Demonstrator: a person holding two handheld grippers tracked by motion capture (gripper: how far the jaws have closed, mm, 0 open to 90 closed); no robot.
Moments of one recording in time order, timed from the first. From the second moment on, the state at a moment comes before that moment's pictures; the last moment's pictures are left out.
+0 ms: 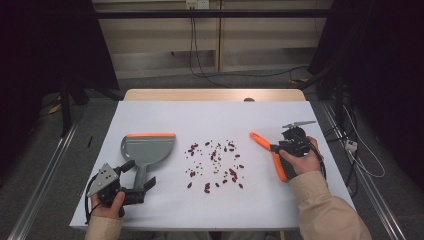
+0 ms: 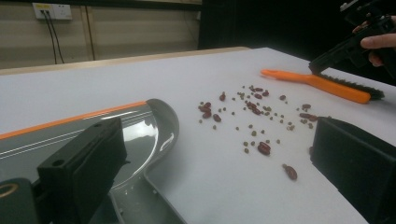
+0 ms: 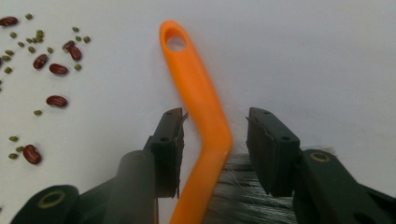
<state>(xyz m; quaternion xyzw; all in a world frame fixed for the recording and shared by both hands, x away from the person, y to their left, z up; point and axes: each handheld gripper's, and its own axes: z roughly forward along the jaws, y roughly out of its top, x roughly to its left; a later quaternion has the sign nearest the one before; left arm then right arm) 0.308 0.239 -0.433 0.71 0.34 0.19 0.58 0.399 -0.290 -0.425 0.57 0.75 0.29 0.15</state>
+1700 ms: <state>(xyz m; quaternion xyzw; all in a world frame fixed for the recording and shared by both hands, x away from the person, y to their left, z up) 0.310 0.237 -0.429 0.71 0.34 0.20 0.59 0.408 -0.291 -0.425 0.59 0.74 0.29 0.15</state>
